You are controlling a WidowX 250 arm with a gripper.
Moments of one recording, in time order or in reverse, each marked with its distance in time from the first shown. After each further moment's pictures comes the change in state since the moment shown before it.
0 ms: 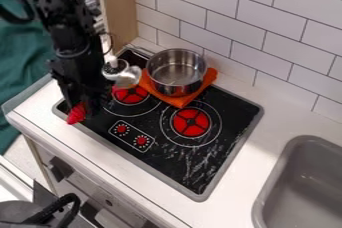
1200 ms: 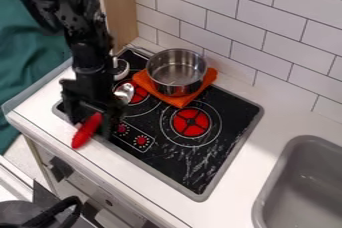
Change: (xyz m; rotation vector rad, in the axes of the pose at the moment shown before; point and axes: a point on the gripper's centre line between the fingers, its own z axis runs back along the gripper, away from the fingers) arm 0.005 -0.017 -0.031 -0.018 0.147 0.058
